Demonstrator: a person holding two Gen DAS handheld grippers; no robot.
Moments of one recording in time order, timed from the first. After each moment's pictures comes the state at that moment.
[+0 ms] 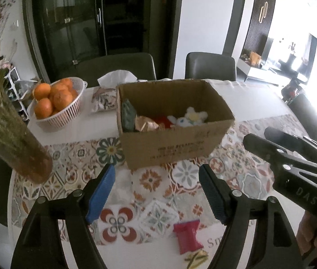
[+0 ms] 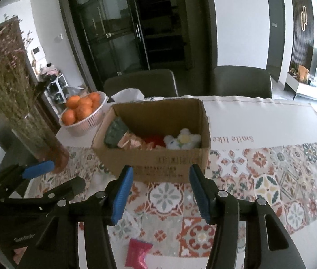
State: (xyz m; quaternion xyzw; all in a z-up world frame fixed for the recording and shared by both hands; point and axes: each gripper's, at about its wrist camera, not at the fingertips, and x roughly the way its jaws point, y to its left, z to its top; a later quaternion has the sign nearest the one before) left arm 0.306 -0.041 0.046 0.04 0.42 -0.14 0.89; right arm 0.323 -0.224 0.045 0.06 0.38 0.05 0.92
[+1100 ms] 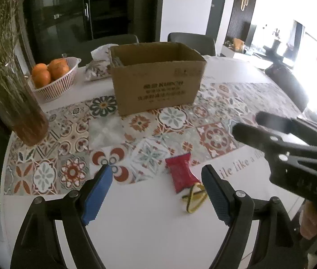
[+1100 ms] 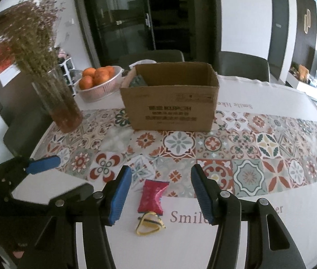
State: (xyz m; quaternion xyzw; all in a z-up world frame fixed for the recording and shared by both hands) left arm 0.182 -0.013 -0.004 0.06 0.43 -0.19 0.88; right arm 0.198 -0.182 0.008 0.03 0.40 0.06 0.91
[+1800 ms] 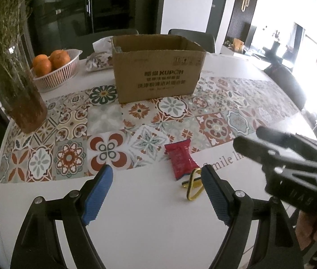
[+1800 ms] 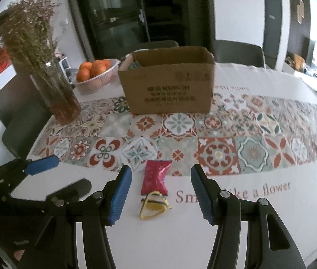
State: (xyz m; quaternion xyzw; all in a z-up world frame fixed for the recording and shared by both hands) left arm 0.166 -0.001 -0.023 0.05 0.44 -0.19 0.88; right arm 0.170 -0.176 -0.020 0.06 0.41 0.04 0.91
